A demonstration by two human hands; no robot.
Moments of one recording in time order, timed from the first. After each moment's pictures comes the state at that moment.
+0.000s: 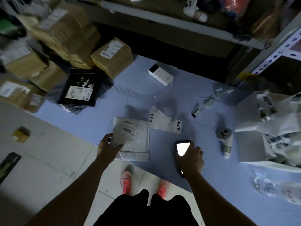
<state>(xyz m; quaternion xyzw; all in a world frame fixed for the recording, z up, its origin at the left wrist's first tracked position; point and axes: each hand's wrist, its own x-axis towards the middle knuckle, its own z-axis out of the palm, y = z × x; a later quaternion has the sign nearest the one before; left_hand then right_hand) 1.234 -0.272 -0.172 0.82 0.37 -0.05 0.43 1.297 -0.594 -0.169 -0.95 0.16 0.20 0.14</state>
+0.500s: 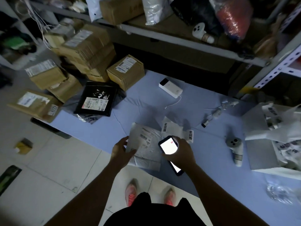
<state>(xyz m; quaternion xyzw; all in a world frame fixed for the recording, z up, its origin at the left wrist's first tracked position) 1.238 -0.246 -0.153 0.82 0.26 -0.05 0.51 1.305 -0.509 -0.125 -0.94 -0.05 0.16 0.30</state>
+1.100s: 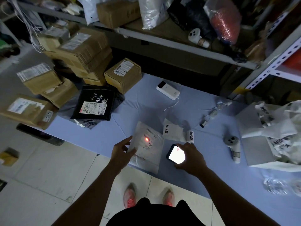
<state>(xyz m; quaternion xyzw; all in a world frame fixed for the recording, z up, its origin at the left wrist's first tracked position) 1.244 -0.225 -0.139 0.79 0.20 -0.04 0.58 1.295 -0.524 -0.106 -0.96 -0.10 0.22 0.13</state>
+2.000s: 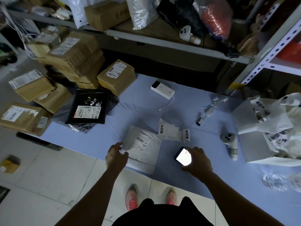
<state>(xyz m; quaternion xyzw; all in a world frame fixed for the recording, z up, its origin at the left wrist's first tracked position) 1.252 -0.234 -0.161 0.88 0.30 -0.05 0.37 1.292 -0.568 -0.126 -0.97 -0.03 0.22 0.10</state>
